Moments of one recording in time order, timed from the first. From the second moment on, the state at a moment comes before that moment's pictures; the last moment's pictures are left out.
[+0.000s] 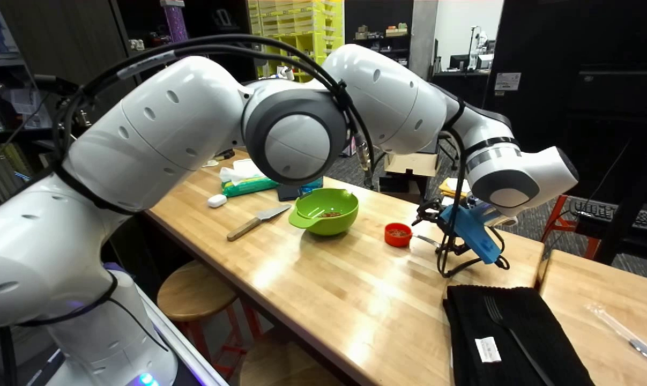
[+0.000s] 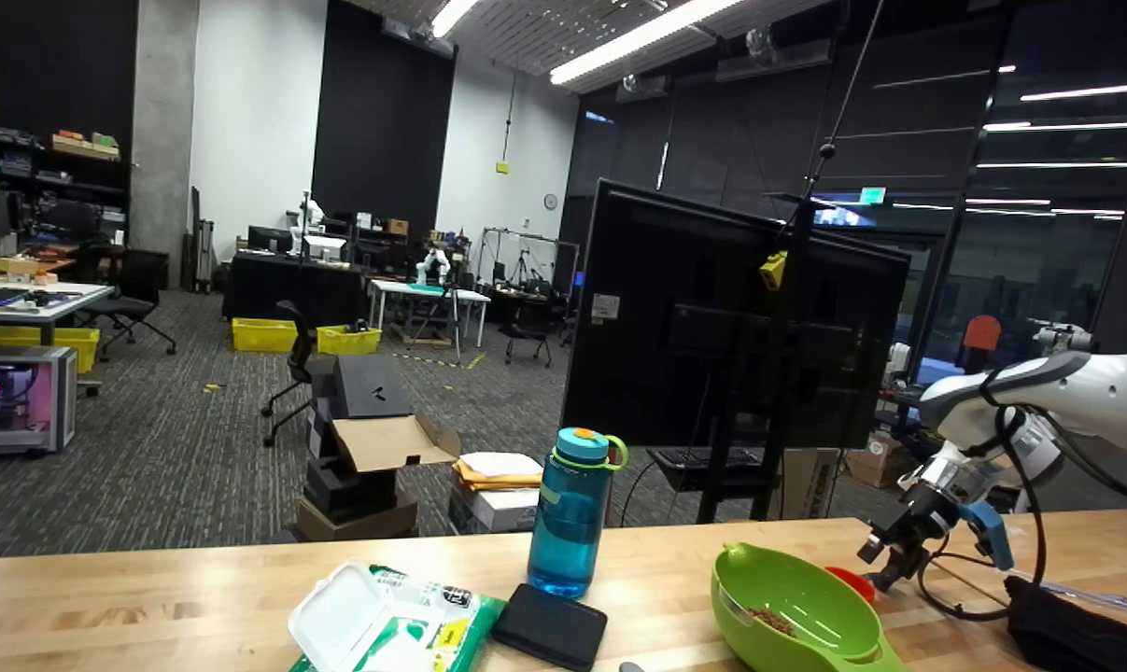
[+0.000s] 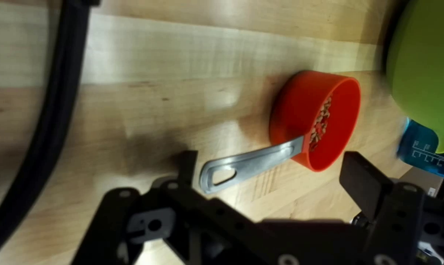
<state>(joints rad) -0.69 0.96 0.02 -1.10 0.56 1.65 -0.86</state>
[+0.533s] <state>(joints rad) -0.69 0.97 0.02 -1.08 0.56 1.59 -0.88</state>
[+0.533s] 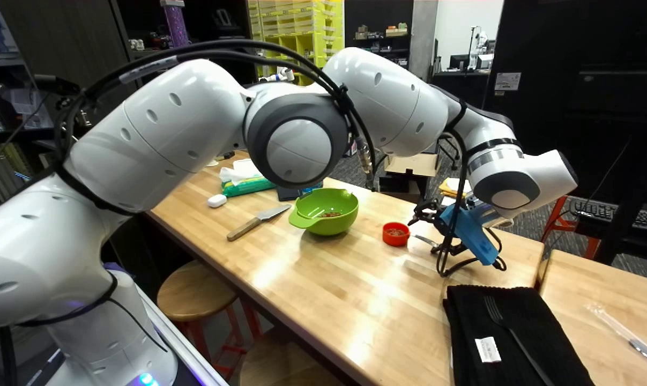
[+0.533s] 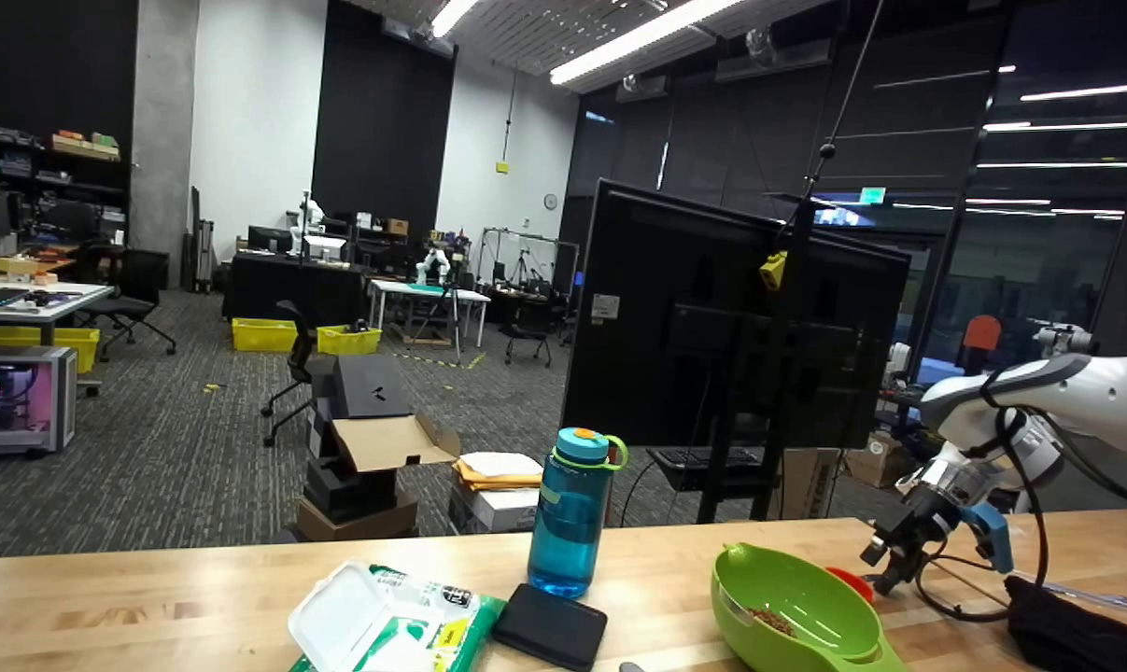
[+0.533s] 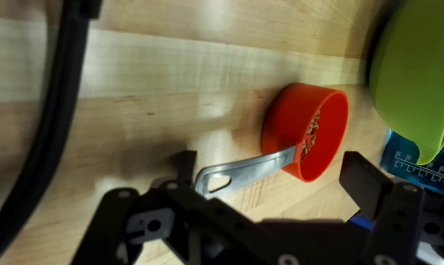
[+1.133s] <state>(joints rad) -0.69 1.00 0.02 -1.05 0.56 1.54 -0.90</state>
